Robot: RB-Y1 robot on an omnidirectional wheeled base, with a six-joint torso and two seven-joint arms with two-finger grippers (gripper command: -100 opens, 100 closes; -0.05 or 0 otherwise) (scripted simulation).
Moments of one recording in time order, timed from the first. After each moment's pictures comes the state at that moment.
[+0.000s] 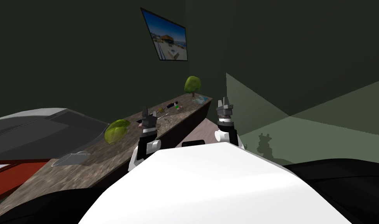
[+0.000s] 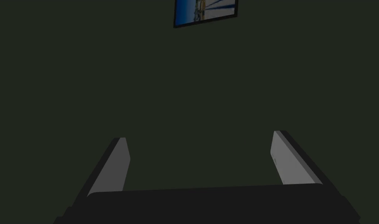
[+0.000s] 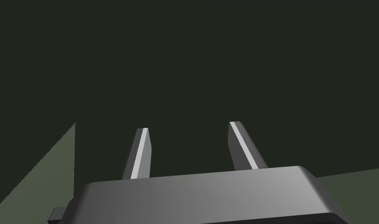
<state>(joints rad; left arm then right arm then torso) 0.49 0.17 0.11 -2.30 0.03 -0.31 0.03 0.46 0.01 0.05 -2.30 0.00 -0.42 0.04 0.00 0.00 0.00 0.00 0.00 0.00</state>
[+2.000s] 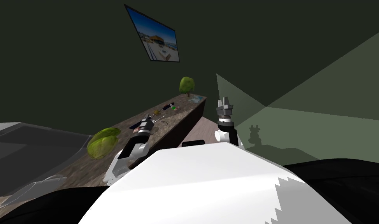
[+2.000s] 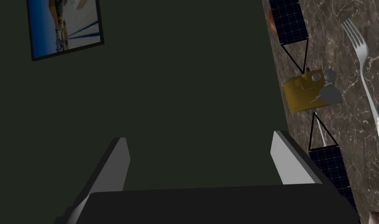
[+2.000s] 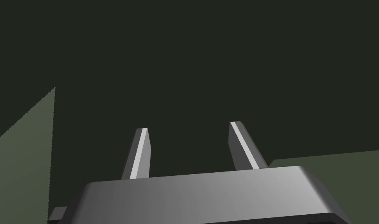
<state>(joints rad) 0.55 0.38 0.26 -2.29 0.26 0.19 0.07 0.46 0.01 0.05 -2.30 0.00 -0.42 0.04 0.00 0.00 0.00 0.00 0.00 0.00</state>
